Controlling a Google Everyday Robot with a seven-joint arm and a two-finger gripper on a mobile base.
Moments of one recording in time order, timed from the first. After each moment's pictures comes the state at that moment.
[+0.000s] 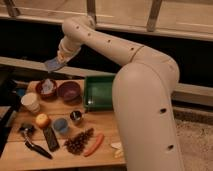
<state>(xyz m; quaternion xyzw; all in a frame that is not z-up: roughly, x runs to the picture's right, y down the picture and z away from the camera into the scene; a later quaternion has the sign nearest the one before) -0.225 -0.167 0.761 -0.27 -0.15 0.50 0.81</state>
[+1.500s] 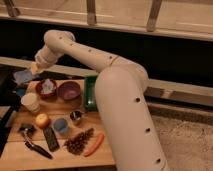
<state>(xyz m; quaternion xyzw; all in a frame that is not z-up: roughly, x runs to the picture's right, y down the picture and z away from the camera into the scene) -0.360 -0.102 0.755 -0.40 -0.23 0.44 0.77</state>
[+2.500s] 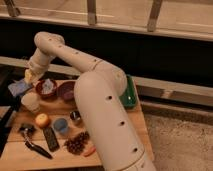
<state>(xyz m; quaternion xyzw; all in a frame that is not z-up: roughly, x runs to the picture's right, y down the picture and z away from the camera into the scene) -0.383 -0.050 0.773 -0.48 -0.14 0.40 0.77</state>
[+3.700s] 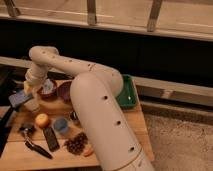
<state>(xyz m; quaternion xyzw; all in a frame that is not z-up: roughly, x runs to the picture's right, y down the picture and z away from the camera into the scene) -0.396 -0.001 0.799 -0.47 -0.09 0.45 0.76</state>
